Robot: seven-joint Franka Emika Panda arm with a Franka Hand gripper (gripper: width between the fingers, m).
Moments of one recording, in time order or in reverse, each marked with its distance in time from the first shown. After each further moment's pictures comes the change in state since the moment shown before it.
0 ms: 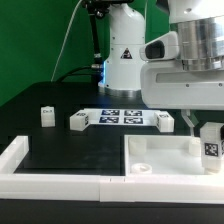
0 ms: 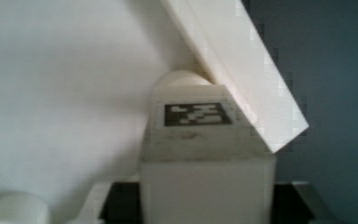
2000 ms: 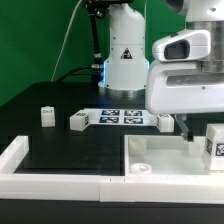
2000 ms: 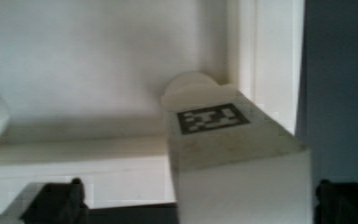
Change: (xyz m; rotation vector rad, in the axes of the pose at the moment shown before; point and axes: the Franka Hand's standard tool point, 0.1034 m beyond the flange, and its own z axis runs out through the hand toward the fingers) arm -0.002 -0.005 0.003 -0.092 -0.002 -0.795
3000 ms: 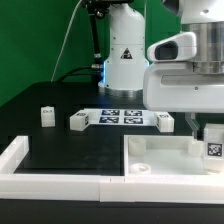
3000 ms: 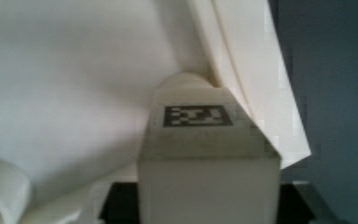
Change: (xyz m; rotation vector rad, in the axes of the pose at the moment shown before) arm -0.003 -0.002 0.001 0.019 0.012 0.687
